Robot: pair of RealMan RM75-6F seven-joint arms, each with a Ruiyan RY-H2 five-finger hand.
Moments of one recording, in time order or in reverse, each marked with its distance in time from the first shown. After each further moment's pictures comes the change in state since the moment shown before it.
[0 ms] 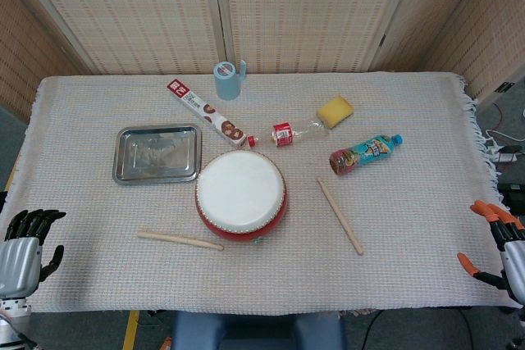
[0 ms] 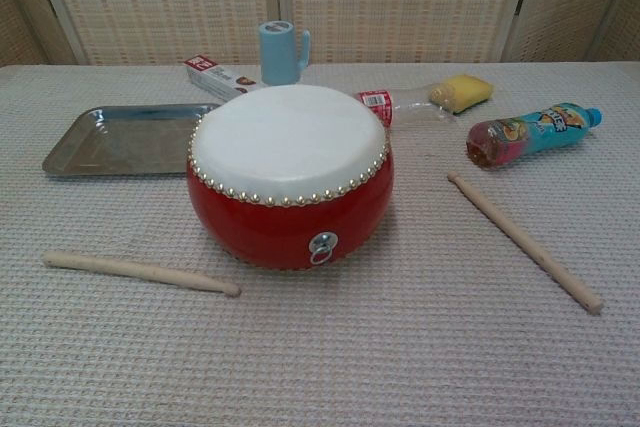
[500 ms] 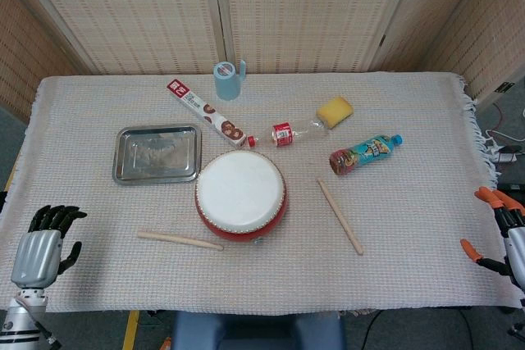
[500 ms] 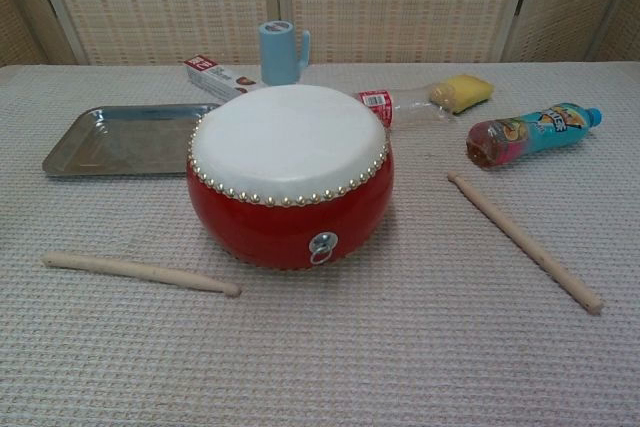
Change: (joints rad) left arm -0.061 -0.018 -0.016 -0.028 -0.017 -0.108 0.049; right arm 0.034 0.015 0.039 0.010 0.019 -0.008 -0.013
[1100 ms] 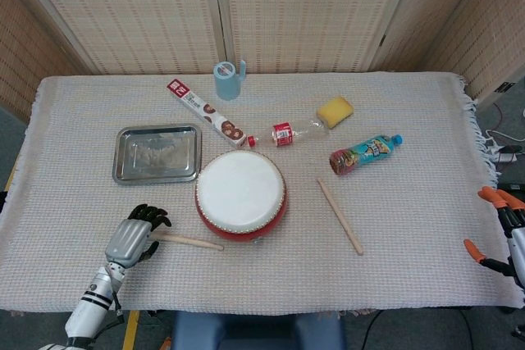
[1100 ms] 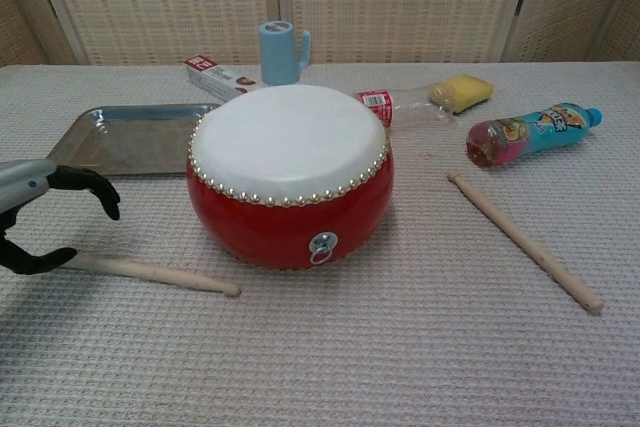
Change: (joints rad) left arm -0.235 -0.237 -0.014 0.098 -0.098 -0.367 0.074; right arm -0.006 0.022 -0.005 -0.023 0.007 0.004 -0.010
